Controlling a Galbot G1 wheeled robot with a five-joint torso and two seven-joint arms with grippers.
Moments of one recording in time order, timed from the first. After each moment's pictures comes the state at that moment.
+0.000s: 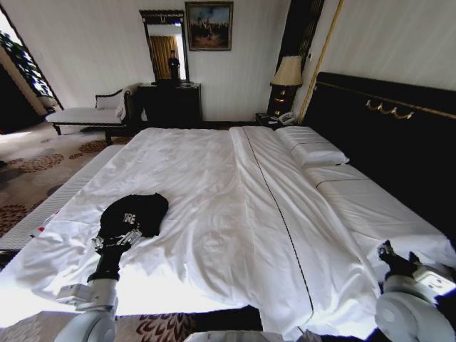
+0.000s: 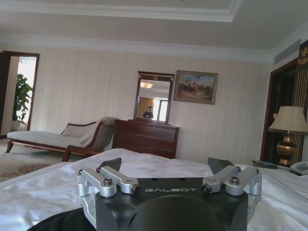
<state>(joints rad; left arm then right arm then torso) 1.84 -1.38 -0.81 -2.37 -0.46 -0.07 -0.07 -1.70 1.26 0.97 2.32 0.73 -0.27 0.61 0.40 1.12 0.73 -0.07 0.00</state>
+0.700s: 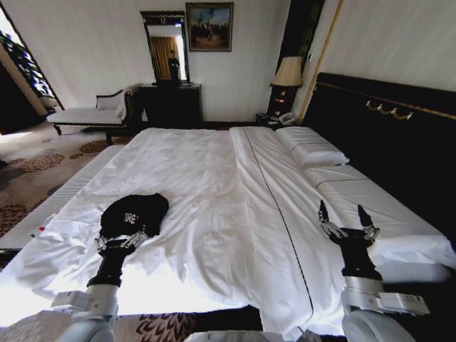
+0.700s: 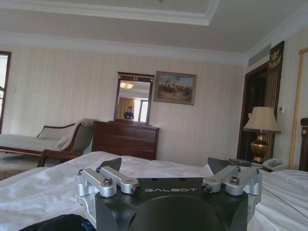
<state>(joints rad) 1.89 -1.34 -0.78 -2.45 -0.45 -0.05 -0.04 -1.84 1.42 0.82 2.41 0.32 0.29 -0.01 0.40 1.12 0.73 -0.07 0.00</state>
